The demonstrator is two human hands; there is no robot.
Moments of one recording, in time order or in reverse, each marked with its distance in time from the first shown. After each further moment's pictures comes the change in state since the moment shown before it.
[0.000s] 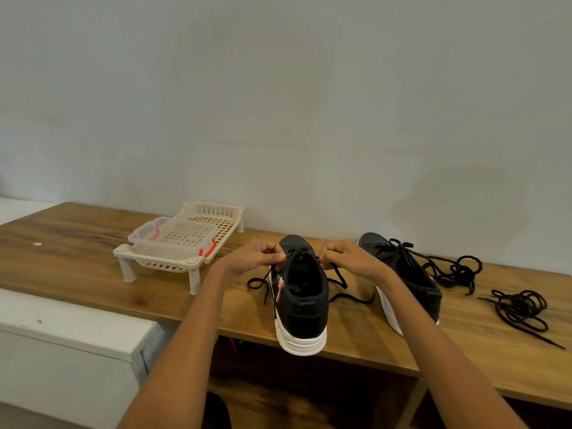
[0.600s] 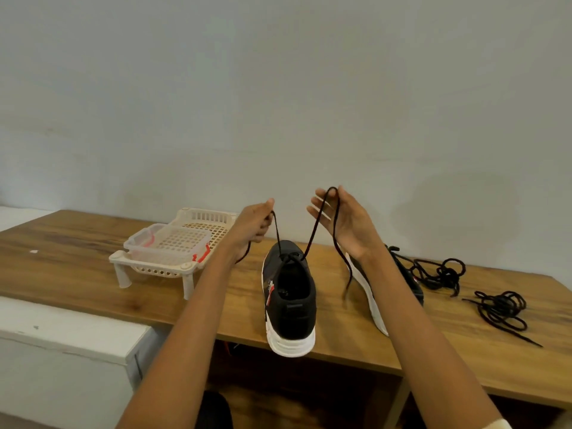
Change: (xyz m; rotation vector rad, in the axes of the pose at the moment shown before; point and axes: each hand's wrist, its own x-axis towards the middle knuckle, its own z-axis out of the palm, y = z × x) left_hand 0.010 0.069 0.000 -0.268 0.406 0.041; right_hand -0.002 -0.063 -0.024 1.070 0.107 -0.324
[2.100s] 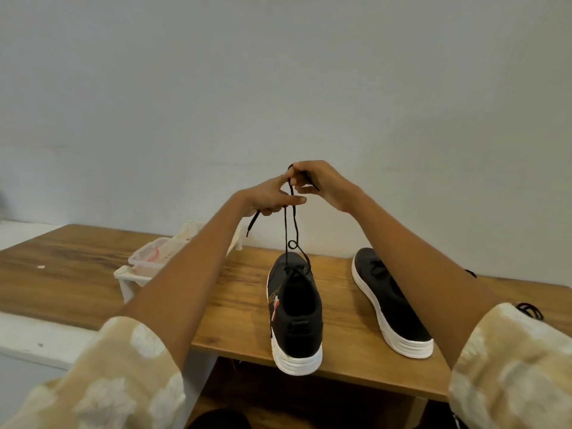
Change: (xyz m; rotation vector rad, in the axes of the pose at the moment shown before) left_hand 0.057 0.078 -0.004 0.540 -0.291 -0.047; right_hand 0.088 -0.042 0.045 -0.791 -0.129 0.089
